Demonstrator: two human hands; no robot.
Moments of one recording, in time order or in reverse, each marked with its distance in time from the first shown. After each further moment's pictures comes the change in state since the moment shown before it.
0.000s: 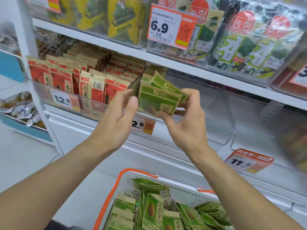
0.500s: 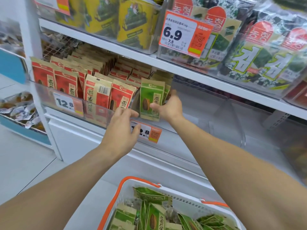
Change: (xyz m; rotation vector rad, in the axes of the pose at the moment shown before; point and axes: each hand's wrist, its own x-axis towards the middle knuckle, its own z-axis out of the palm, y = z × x) left_hand 0.023 -0.046 0.011 0.365 0.018 -0.093; right_hand 0.113 0.077 0.084 -0.157 -0.112 0.360
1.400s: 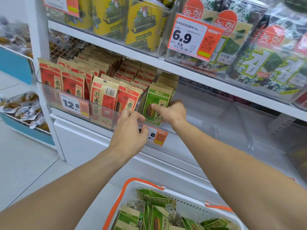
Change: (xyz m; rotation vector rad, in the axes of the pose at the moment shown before) left_hand 0.007 -0.001 0.006 -0.030 0.035 -0.042; right_hand -0.005 -0.006 0.017 -0.005 0.029 0.255
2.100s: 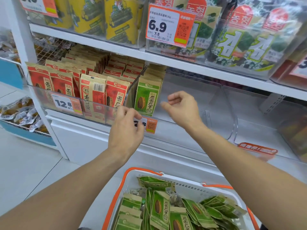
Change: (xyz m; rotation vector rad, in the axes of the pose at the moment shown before) left_hand -0.024 0.006 0.017 0.028 0.116 0.131; right_hand -0.065 0.024 -0.077 0.108 0.005 -0.268
